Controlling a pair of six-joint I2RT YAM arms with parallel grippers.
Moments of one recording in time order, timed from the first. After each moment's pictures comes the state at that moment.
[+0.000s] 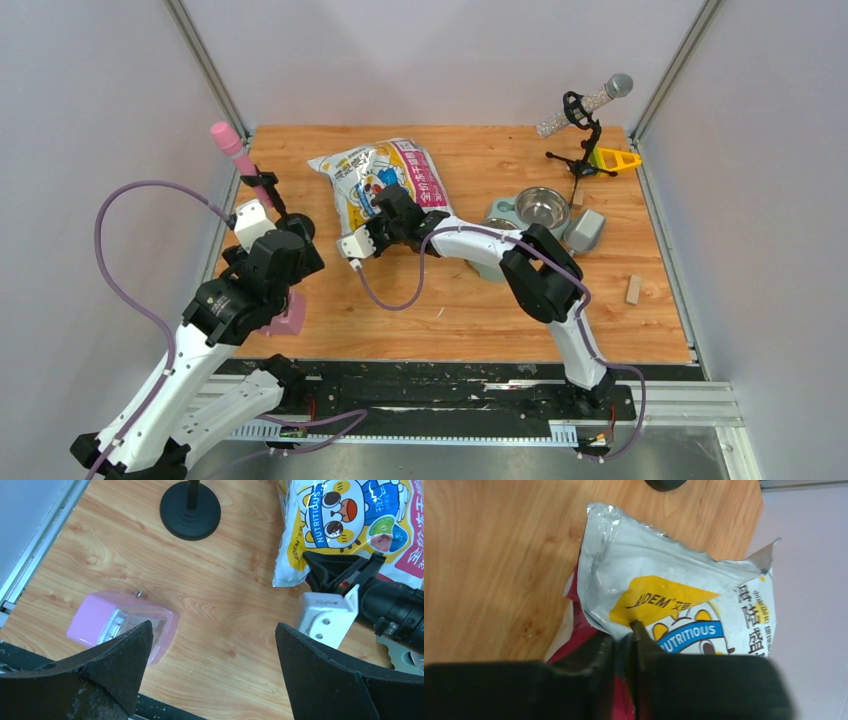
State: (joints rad) left arm -0.60 0.73 1.01 -1.01 -0.72 -0.76; right arm 0.88 2.16 1.62 -0.09 -0.26 -1.35
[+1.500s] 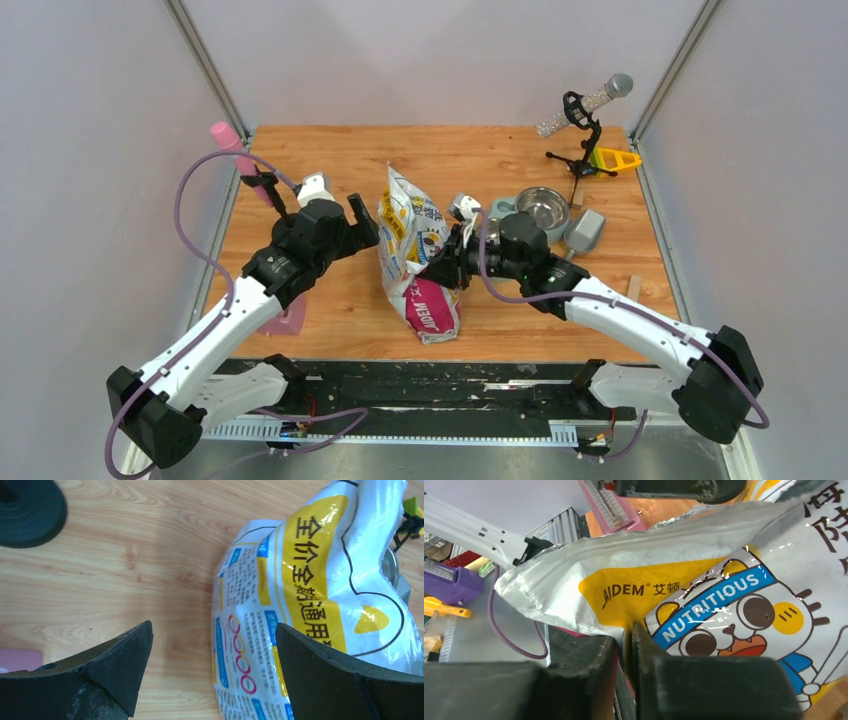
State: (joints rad) left arm -0.60 0.99 0.95 -0.55 -0.39 -0.74; right arm 0.80 1.19 0.82 0.17 -0.52 0.31
